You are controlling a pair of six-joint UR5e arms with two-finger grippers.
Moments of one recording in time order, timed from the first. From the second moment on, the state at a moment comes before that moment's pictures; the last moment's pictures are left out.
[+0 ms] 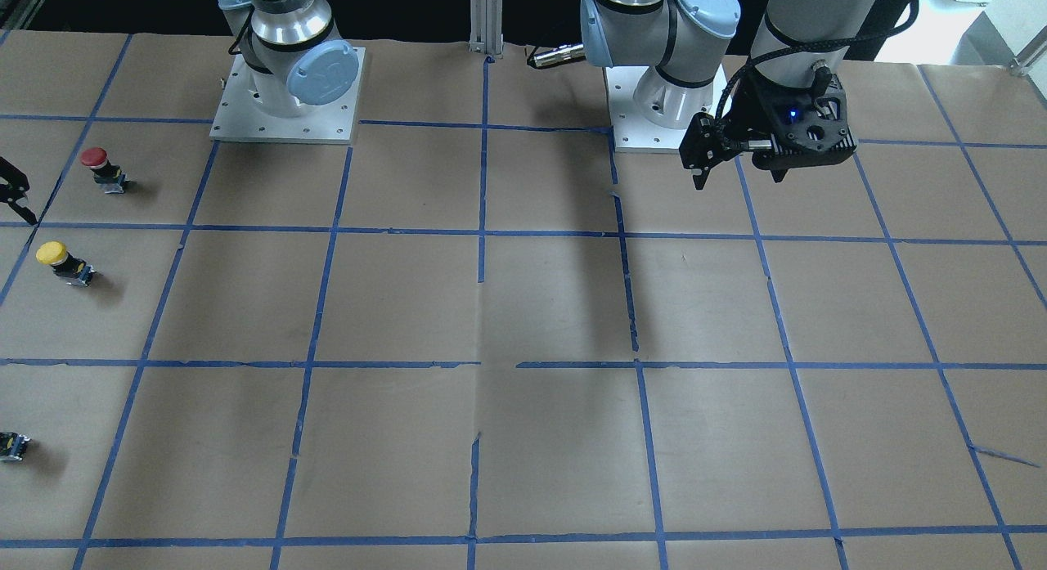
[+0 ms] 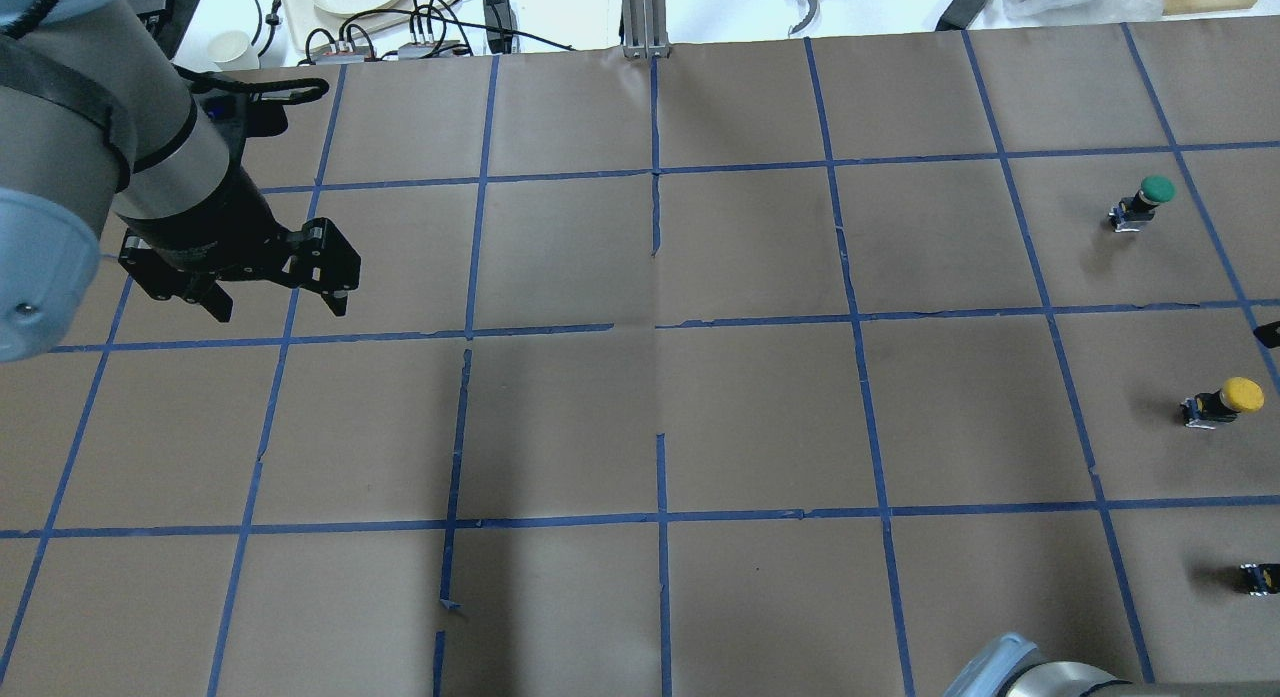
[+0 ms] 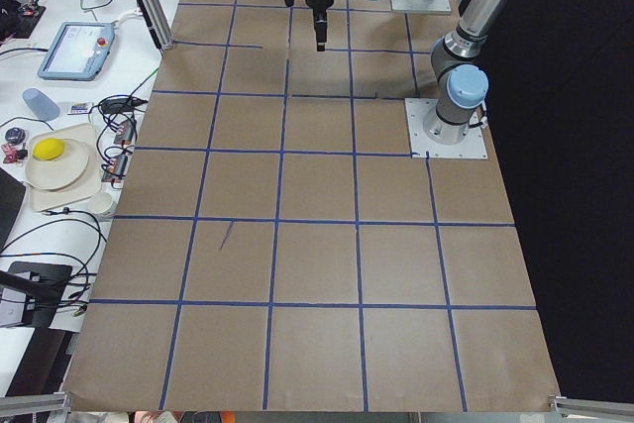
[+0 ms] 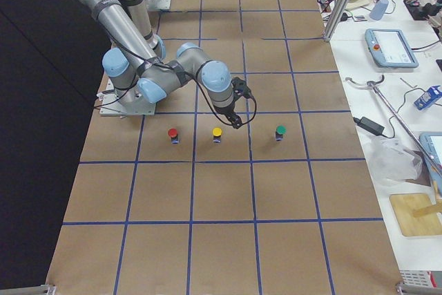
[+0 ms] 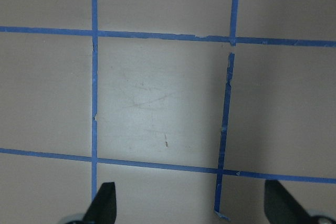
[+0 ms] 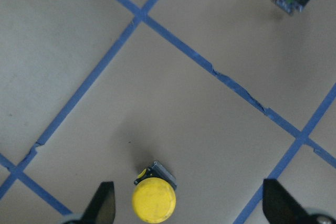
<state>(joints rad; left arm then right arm) -1.50 -1.45 -1.77 -1.52 1.67 0.00 0.76 -1.53 1.88 -1.88 -1.36 -1.41</state>
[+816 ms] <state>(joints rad) -1.51 -1.44 -1.76 -1.53 1.67 0.00 1.35 -1.64 1.59 -1.51 -1.48 -0.51</state>
